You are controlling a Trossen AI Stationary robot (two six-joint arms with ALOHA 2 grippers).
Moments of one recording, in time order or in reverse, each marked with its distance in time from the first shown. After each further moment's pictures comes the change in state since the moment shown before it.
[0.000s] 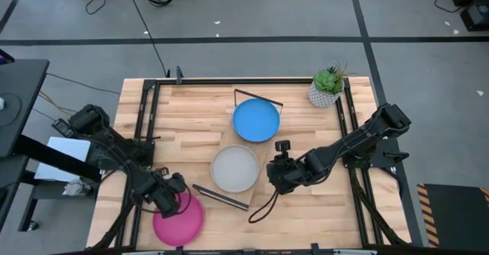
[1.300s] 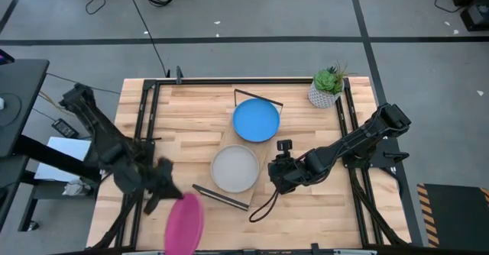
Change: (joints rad) left arm -0.038 -0.538 0.029 0.376 -0.316 0.251; right arm -0.001 0.001 0.000 -0.050 -0.005 0.036
